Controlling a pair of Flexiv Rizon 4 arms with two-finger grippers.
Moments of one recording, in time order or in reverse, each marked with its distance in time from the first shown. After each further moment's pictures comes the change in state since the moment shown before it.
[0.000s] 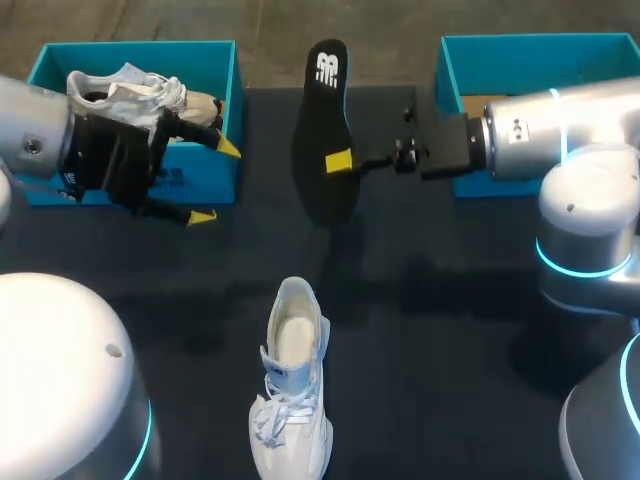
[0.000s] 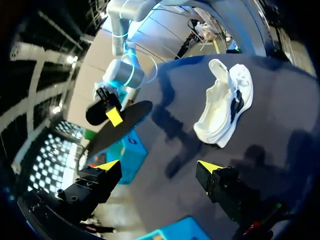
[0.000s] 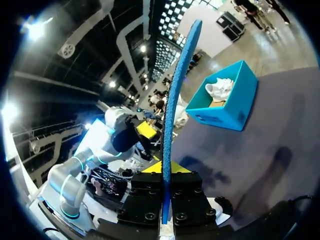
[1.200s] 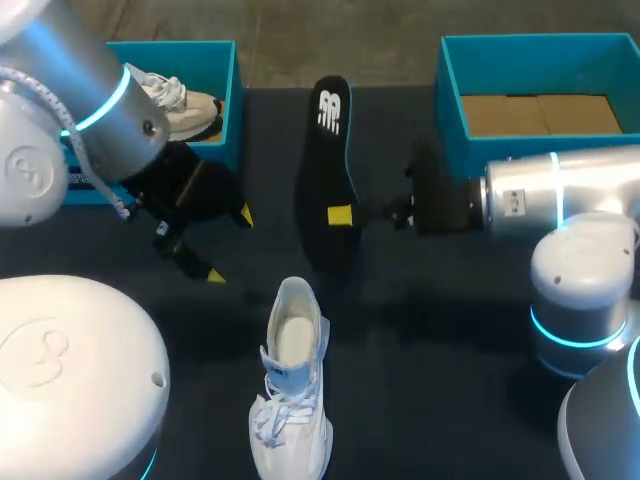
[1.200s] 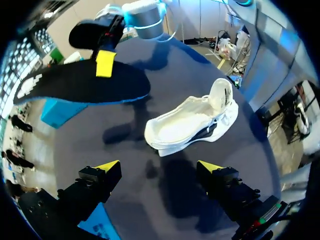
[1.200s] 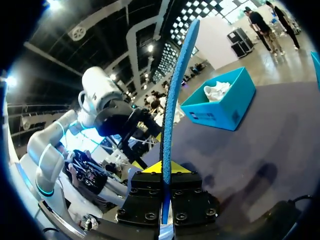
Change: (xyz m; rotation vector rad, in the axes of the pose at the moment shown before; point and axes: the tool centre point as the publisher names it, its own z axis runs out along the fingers) left arm 0.079 -0.024 0.034 -0.298 0.484 -0.618; right arm -0.020 -0.061 0.010 -0.031 -0.080 -0.178
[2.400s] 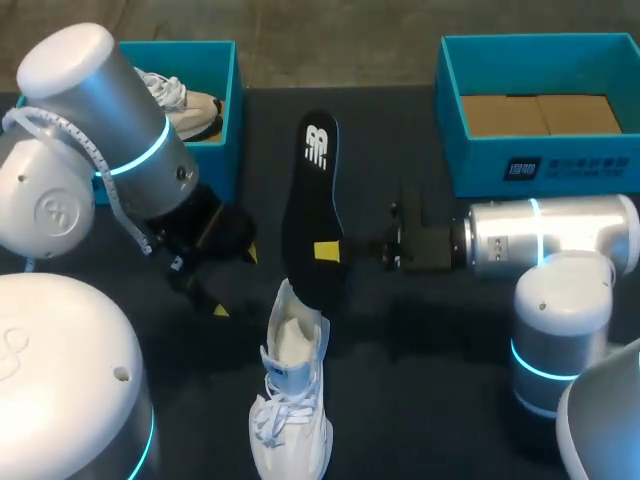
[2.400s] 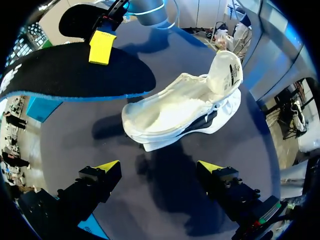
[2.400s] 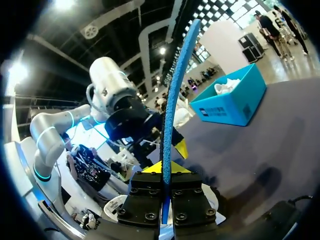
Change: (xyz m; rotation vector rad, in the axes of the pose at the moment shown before) left arm 0.023 0.016 0.052 -0.080 0.049 0.019; right arm 0.000 -0.042 0.025 -0.050 0.107 -0.061
